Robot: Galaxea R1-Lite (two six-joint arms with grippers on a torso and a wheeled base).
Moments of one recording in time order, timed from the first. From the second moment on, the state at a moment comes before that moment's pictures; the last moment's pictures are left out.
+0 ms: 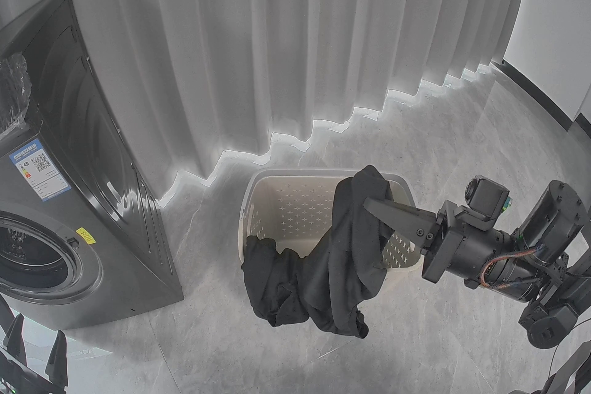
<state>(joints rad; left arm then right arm) 0.00 0.02 -0.02 -0.04 0.07 -0.07 0.68 1.73 -0.37 -1.55 0.34 0.46</state>
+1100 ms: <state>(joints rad) 0.00 0.02 -0.02 -0.04 0.07 -0.07 0.55 1.69 -0.40 -1.55 0.60 0.43</state>
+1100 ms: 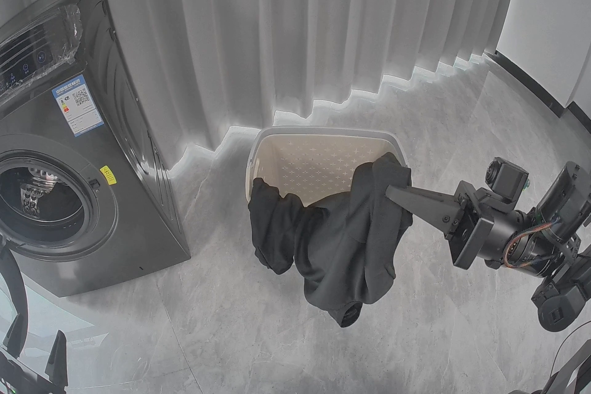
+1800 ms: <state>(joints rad) 0.00 0.02 -0.02 -0.04 0.07 -0.07 0.56 1.69 -0.39 -1.55 0.60 0.44</state>
